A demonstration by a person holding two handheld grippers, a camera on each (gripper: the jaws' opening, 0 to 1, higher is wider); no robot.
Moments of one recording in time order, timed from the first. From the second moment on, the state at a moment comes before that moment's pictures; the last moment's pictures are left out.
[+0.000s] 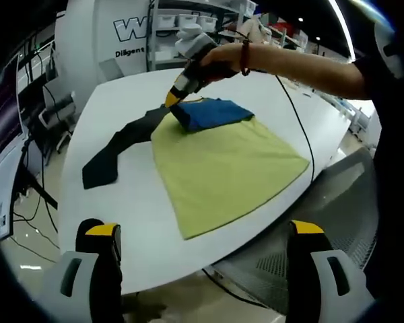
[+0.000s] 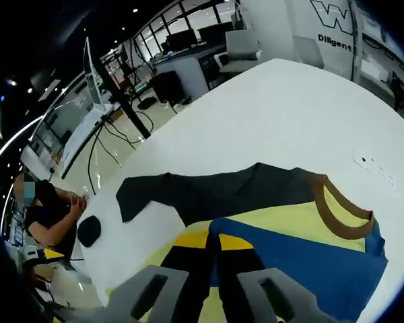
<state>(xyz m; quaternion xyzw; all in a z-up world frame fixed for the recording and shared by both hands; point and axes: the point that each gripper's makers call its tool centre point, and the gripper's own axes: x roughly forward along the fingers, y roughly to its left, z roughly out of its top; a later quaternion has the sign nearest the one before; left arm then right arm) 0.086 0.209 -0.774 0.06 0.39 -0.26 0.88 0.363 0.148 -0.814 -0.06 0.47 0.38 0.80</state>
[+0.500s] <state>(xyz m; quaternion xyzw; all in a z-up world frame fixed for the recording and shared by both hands) 0.087 0.216 -0.780 0.05 0.40 -0.25 0.88 0.367 0.161 -0.849 -0.07 0.49 0.37 0.78</state>
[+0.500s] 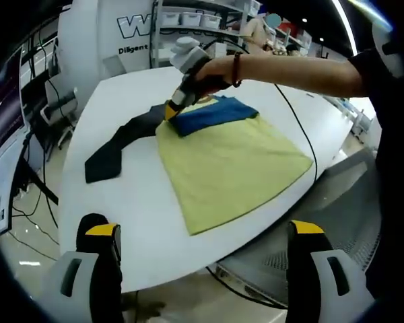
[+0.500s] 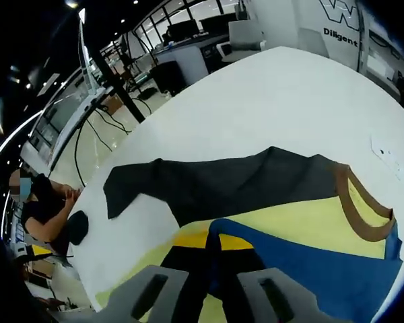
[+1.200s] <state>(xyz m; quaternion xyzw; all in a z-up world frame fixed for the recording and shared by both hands) 0.089 0.221 -0.782 0.05 0.40 -0.24 0.88 0.368 0.176 -0.848 -0.07 0.45 0.40 0.80</state>
